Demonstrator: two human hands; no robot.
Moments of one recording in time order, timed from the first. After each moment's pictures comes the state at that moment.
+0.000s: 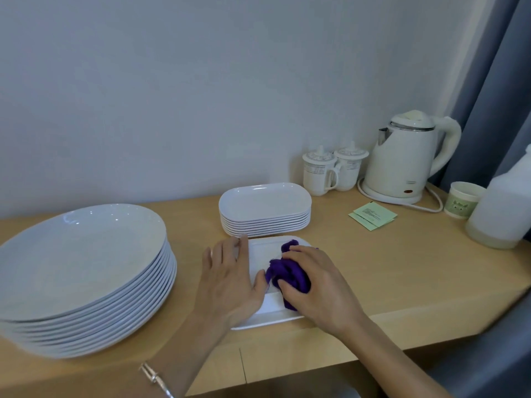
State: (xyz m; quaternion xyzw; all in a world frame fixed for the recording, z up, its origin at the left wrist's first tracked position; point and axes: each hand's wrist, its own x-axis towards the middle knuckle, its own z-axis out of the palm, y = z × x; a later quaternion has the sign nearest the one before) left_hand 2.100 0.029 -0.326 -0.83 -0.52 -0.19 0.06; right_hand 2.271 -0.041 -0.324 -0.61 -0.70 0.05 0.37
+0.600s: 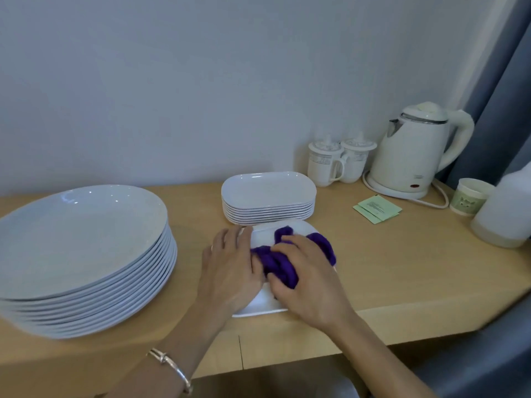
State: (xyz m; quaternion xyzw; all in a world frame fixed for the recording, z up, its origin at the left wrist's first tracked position) left_hand 2.106 0.030 -0.329 -0.82 -0.54 -0.21 0.01; right_hand 2.252 -0.036 -0.326 -0.60 -0.70 0.02 0.38
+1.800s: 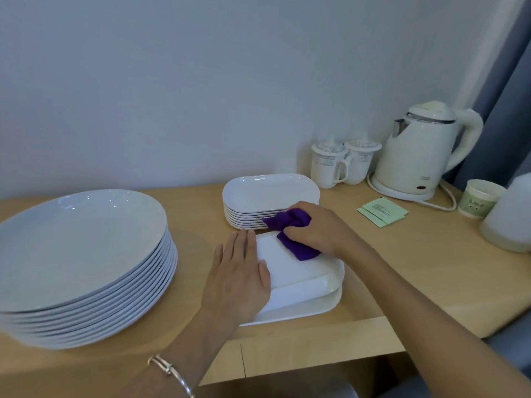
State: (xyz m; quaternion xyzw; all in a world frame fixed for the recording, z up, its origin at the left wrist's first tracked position) left_hand 2.113 0.027 -0.337 -0.82 -0.55 -0.18 0.05; right_hand 2.299 0.043 -0.275 -0.67 -0.64 0.23 0.29
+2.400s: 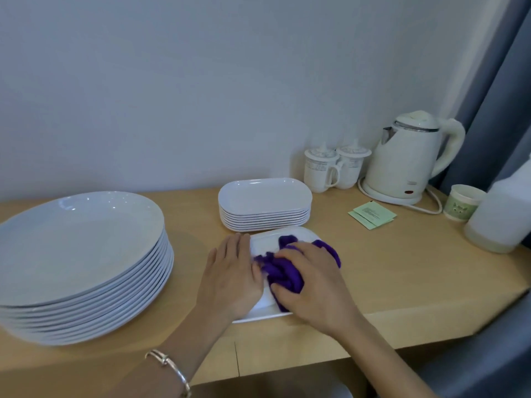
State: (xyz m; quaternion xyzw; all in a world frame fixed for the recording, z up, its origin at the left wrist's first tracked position) left_hand 2.110 0.029 -0.335 -0.83 -0.52 -0.21 0.01; right_hand 2.268 -0.039 -0.323 -0.61 -0.70 0.02 0.37
